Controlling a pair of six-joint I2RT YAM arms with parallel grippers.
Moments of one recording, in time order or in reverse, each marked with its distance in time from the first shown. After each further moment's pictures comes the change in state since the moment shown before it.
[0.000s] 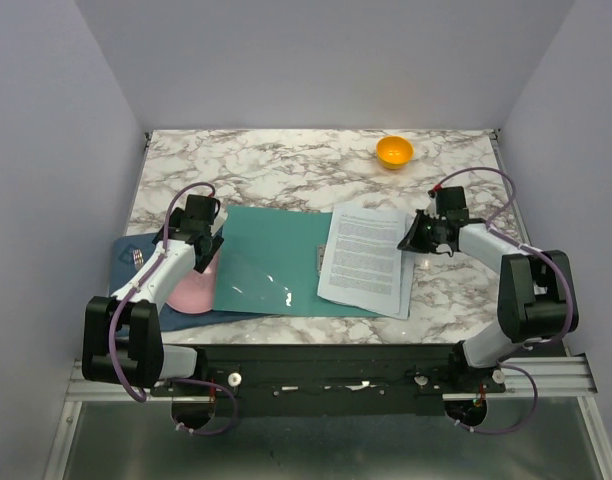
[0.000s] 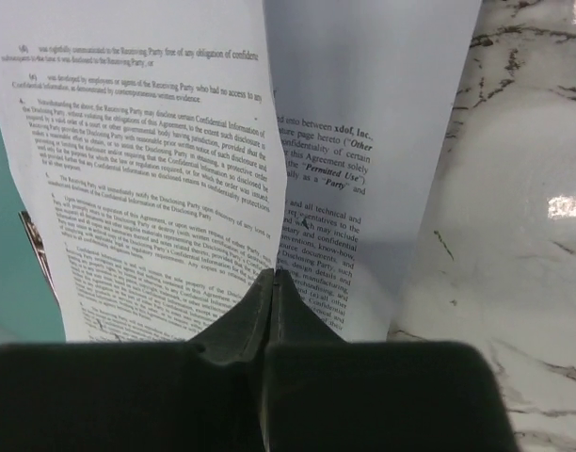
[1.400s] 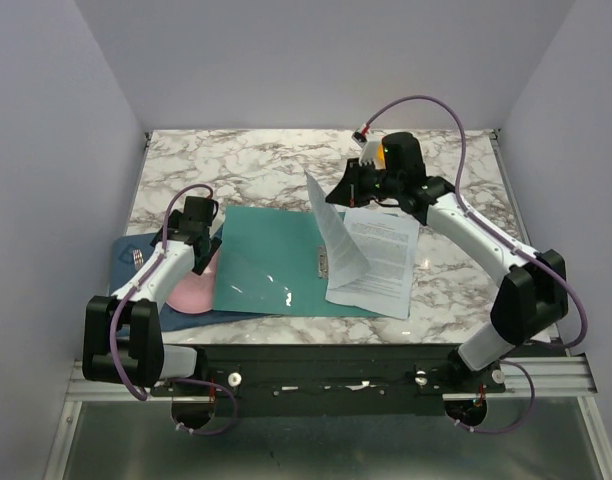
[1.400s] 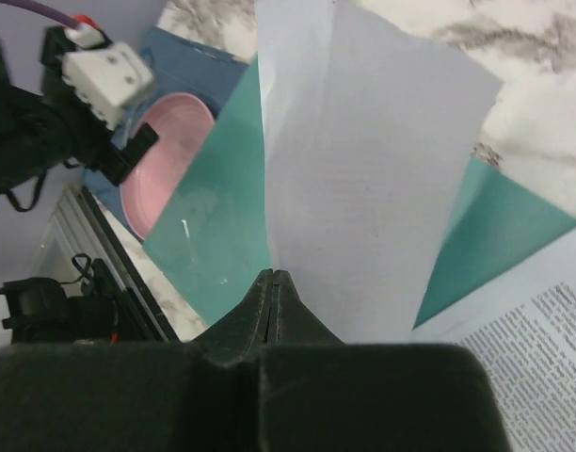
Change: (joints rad) left arm 0.013 0.002 -0.014 0.006 -0.007 0.003; right arm 0.395 0.027 0.474 0.005 -0.233 -0.085
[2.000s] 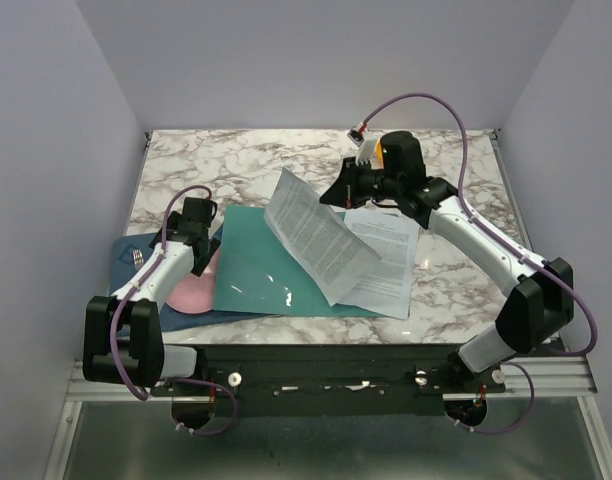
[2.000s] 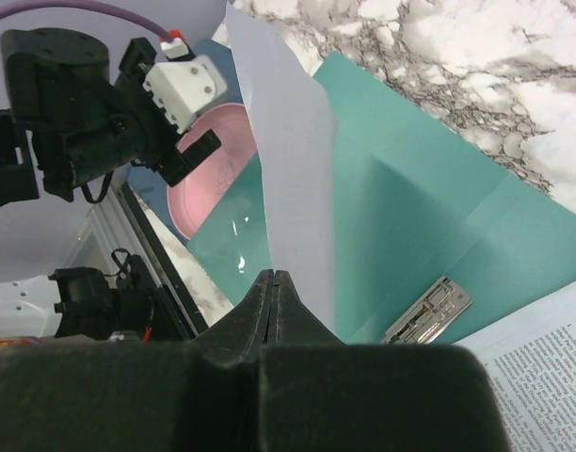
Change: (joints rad) left arm 0.011 0.000 -0.008 0.001 0.001 0.000; right arm 0.053 -0.074 0.042 -0.021 -0.004 0.031
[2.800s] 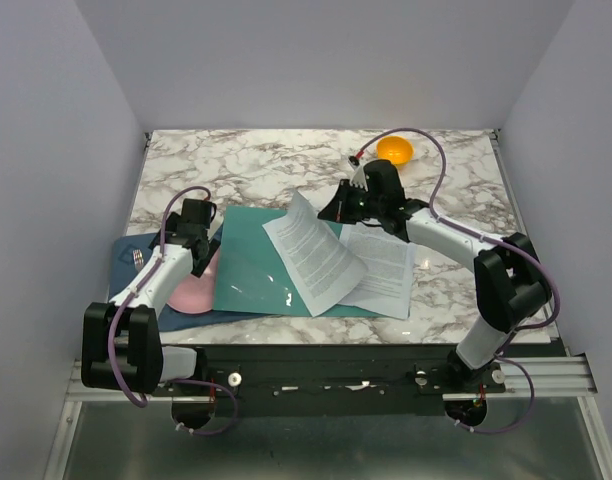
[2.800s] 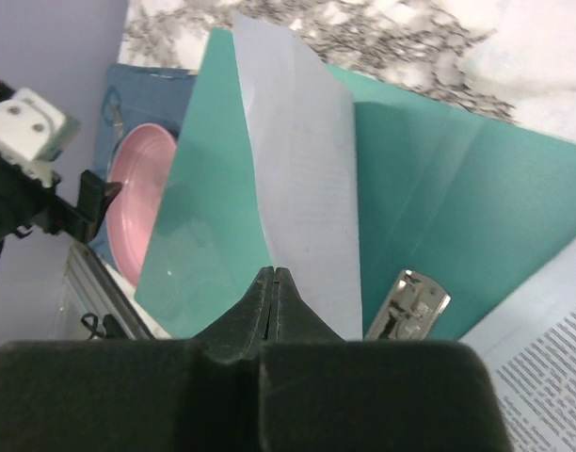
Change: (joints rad) left arm 0.000 -0.032 -0.011 -0.010 0.008 -0.010; right arm 0.000 0.166 -0.199 0.285 0.132 0.209
